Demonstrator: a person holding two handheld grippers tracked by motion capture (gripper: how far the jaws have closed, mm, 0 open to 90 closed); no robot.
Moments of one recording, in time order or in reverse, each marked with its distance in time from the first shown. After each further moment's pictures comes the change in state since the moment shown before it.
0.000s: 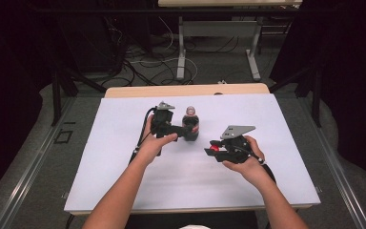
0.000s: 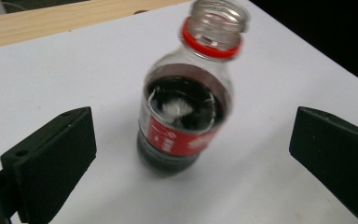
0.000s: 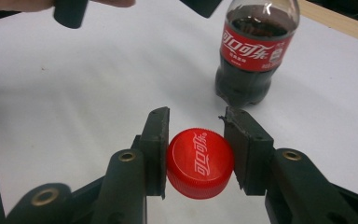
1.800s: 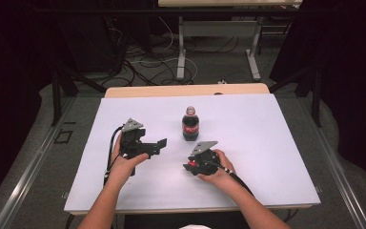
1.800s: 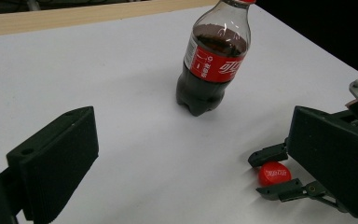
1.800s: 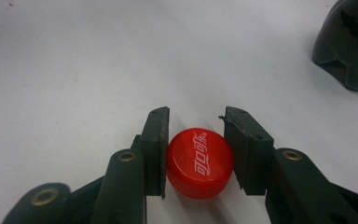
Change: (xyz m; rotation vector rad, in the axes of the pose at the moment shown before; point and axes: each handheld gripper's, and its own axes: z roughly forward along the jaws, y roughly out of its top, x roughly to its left) left arm 0.018 -0.059 -0.075 -0.084 0.087 -0.050; right arm 0.034 -0.033 0.098 0.143 0.055 -0.030
